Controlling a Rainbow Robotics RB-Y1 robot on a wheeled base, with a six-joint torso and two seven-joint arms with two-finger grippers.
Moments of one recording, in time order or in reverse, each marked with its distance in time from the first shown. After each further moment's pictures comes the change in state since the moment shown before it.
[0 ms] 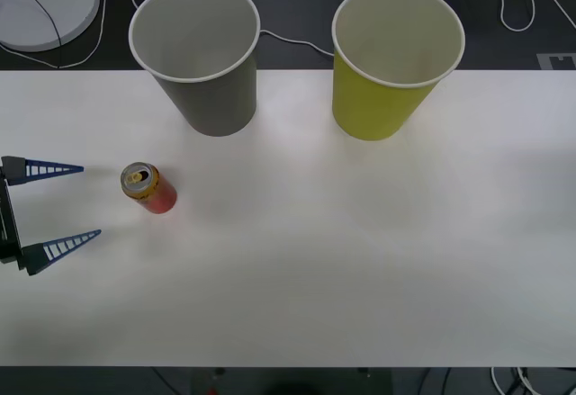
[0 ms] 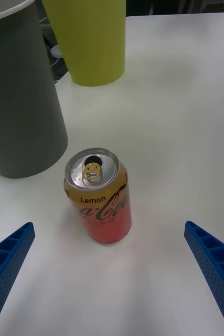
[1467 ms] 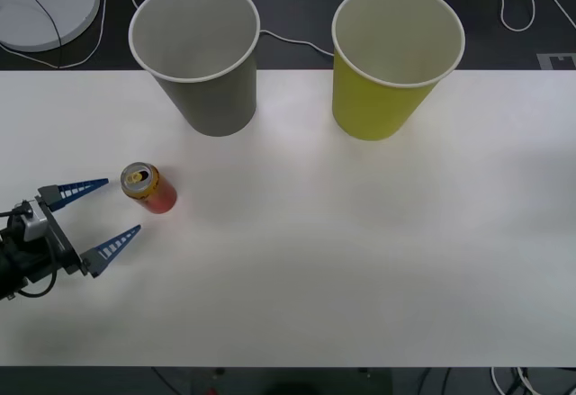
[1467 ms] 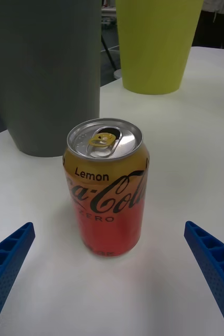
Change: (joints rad) right arm 0.000 0.000 0.000 0.000 0.000 0.000 0.000; left arm -0.034 -0.263 0.000 0.232 0.106 0.087 -0.120
